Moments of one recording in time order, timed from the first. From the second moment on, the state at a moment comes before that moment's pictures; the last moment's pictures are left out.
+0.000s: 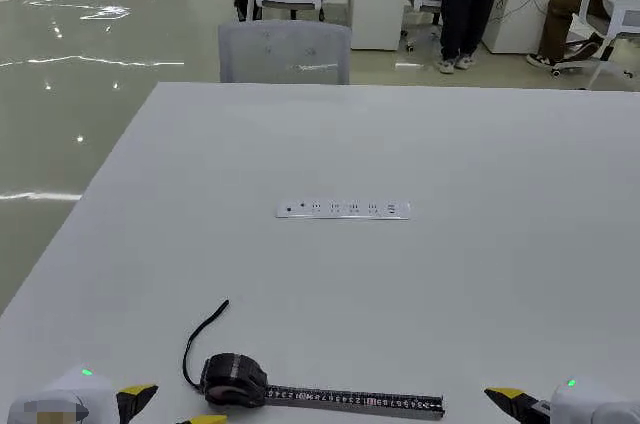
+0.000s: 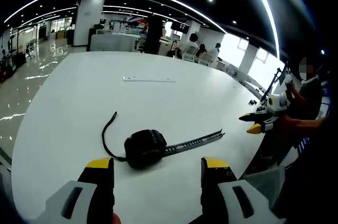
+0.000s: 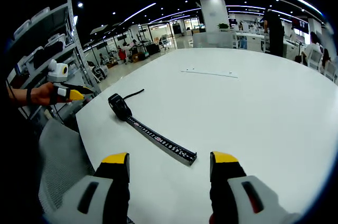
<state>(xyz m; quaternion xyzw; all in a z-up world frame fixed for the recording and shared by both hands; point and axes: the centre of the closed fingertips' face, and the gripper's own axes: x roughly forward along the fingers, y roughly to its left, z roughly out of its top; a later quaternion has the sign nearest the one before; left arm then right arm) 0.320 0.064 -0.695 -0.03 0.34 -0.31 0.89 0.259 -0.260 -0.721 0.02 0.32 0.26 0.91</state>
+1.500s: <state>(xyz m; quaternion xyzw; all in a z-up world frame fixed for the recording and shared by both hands) 0.349 0.042 -0.728 -0.05 0.37 -0.27 0.89 0.279 -0.267 -0.763 -0.01 0.37 0.31 0.88</state>
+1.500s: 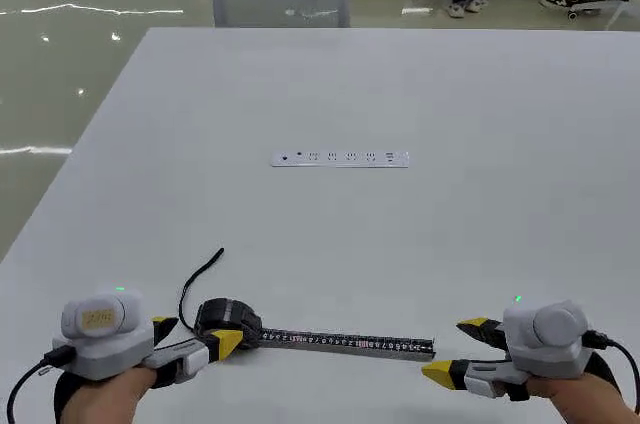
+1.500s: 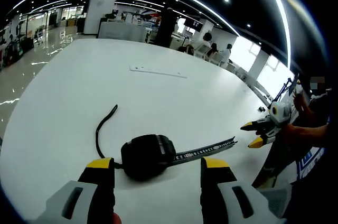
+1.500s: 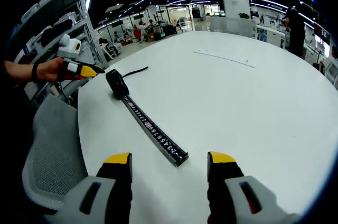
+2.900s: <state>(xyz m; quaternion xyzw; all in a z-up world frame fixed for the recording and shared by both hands) 0.377 0.024 -0.772 -0.05 0.45 -0.23 0.86 0.300 -0.254 -0.822 -0.25 0.43 0.45 0.74</state>
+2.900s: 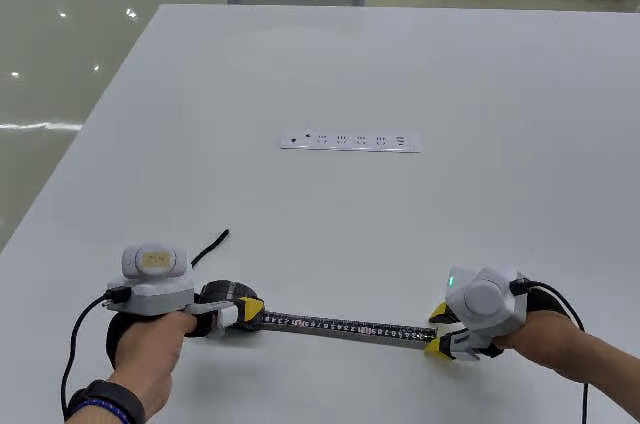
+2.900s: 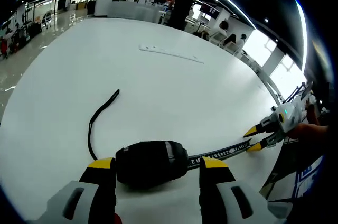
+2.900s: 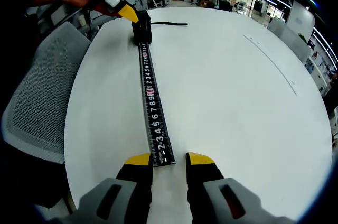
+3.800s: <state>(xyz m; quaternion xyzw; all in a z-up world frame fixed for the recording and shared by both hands) 0.390 0.018 -0.793 0.04 0.53 -0.17 0.83 0.296 -0.250 -0.821 -0.26 0.41 0.47 0.74</state>
